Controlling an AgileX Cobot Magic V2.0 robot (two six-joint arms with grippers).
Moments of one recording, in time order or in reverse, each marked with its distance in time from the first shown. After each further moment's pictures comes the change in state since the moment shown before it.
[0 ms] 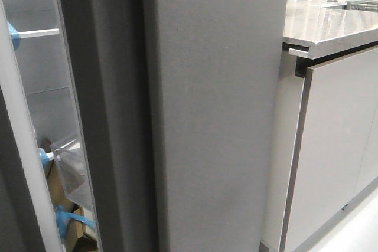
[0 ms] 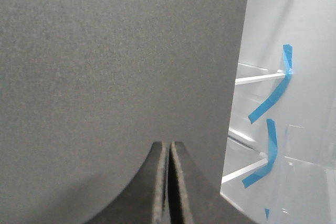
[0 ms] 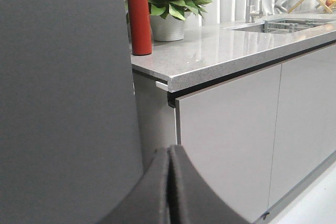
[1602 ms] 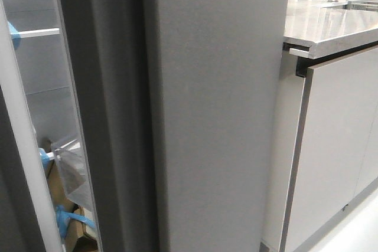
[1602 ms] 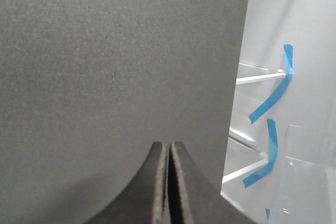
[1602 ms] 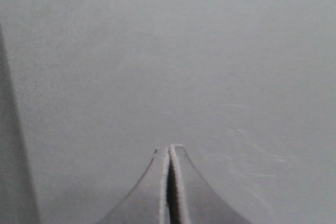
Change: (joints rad) left arm 0.000 0.000 0.000 0.000 0.000 0.000; right arm 0.657 0.880 -1.134 0.000 0.130 0.000
